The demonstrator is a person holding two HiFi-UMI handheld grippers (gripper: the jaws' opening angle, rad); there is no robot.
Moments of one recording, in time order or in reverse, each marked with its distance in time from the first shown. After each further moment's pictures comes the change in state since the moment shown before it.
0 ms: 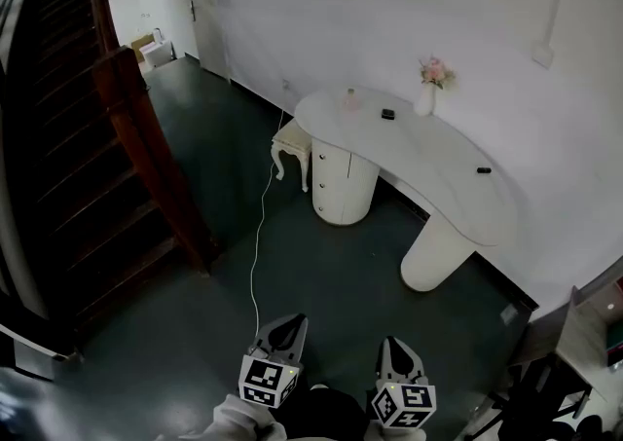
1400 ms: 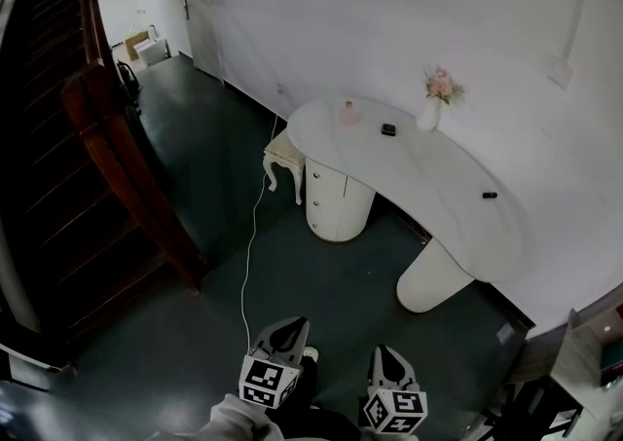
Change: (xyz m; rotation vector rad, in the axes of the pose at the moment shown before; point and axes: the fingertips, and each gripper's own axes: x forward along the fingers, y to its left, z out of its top) left arm 0.115 0.051 0.024 -0.022 0.030 -0.037; right arm 0.109 -0.022 0.035 0.006 0.061 -0.005
